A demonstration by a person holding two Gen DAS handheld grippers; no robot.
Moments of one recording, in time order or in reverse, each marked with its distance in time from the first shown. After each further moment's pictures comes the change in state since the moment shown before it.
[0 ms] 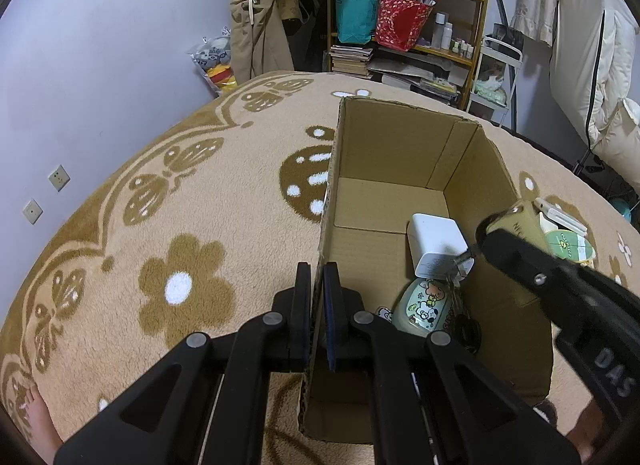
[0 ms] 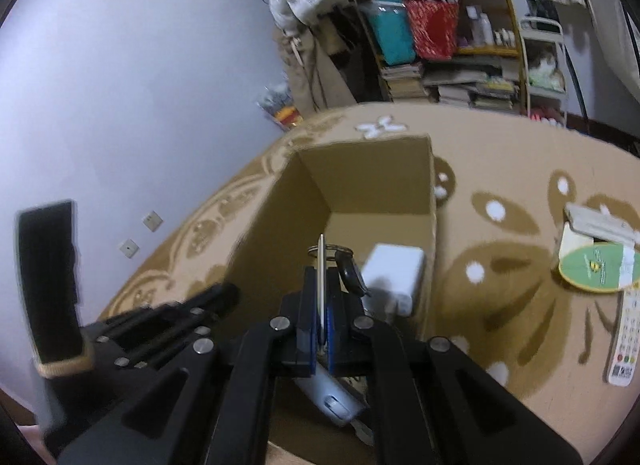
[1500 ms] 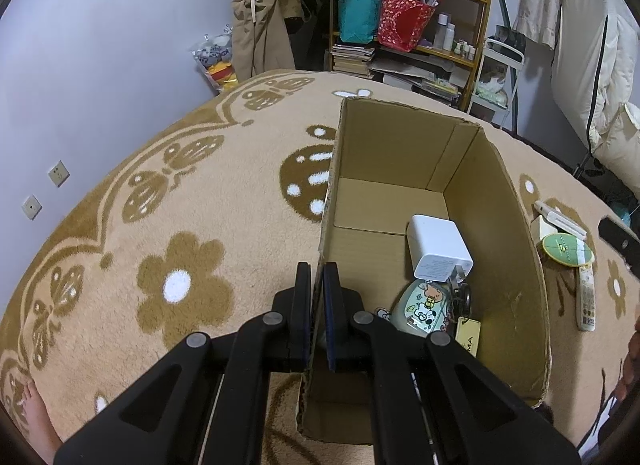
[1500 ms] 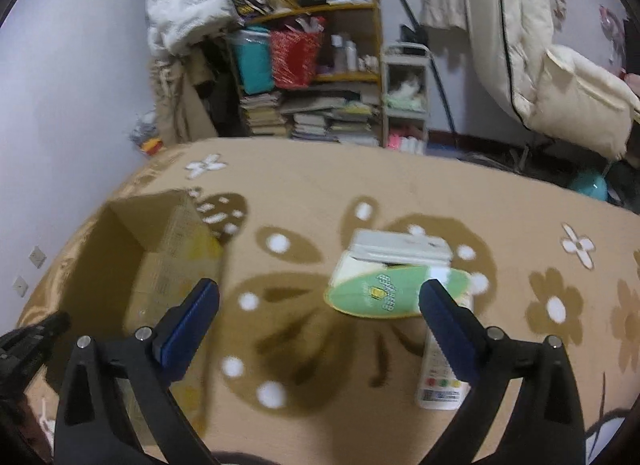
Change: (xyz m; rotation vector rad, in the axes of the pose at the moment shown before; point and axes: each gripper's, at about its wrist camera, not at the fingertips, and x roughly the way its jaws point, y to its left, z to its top) left arm 0.001 0.000 0.002 -0.012 0.007 -0.001; right arm -0.071 -0.116 0.019 0.080 -0.085 -0.504
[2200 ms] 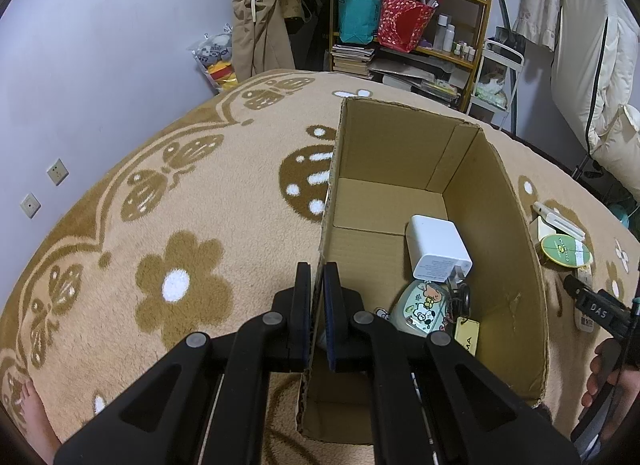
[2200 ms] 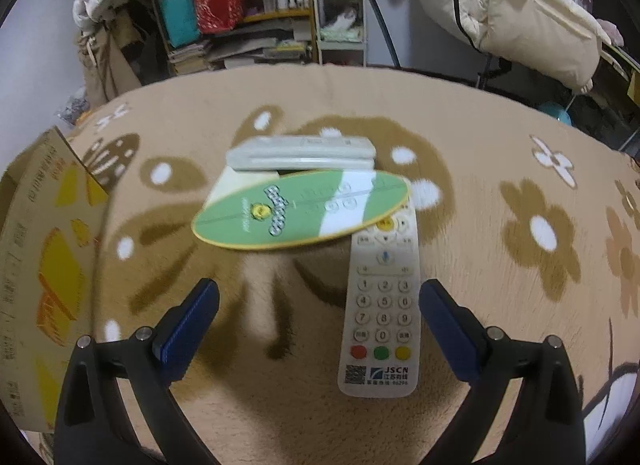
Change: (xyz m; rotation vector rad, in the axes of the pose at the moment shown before) left arm -0.001 -0.001 -0.001 -0.001 0.000 -0.001; right arm 0.064 -0.056 -0.050 0.109 0.189 -0.151
